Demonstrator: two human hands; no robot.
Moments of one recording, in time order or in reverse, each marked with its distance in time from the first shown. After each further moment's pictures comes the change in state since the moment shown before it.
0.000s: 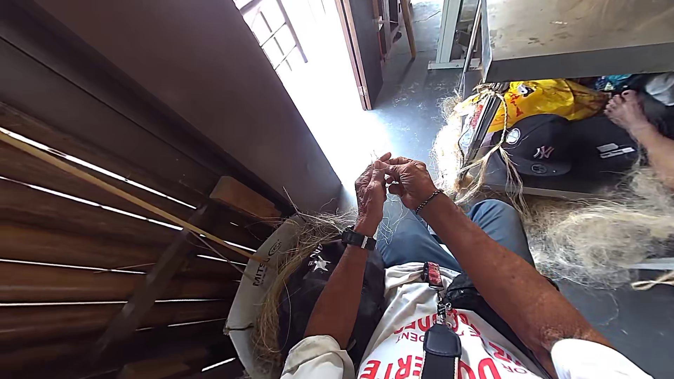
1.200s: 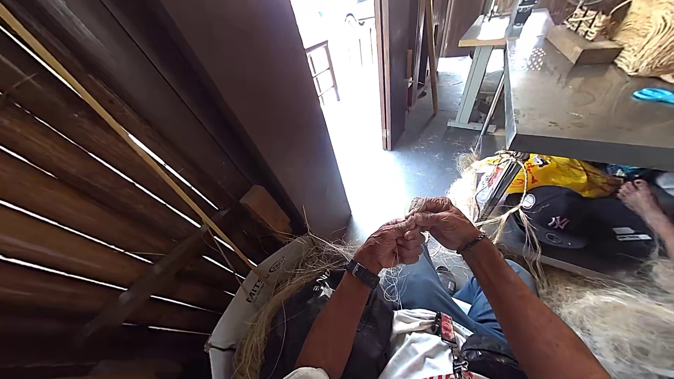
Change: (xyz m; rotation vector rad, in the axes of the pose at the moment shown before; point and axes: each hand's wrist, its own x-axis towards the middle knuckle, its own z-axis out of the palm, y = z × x) left_hand -0.009 0.027 -0.034 -0.768 -0.907 -0.394; right_hand 0.012 -0.025 -0.031 -0.065 -0.785 -0.244
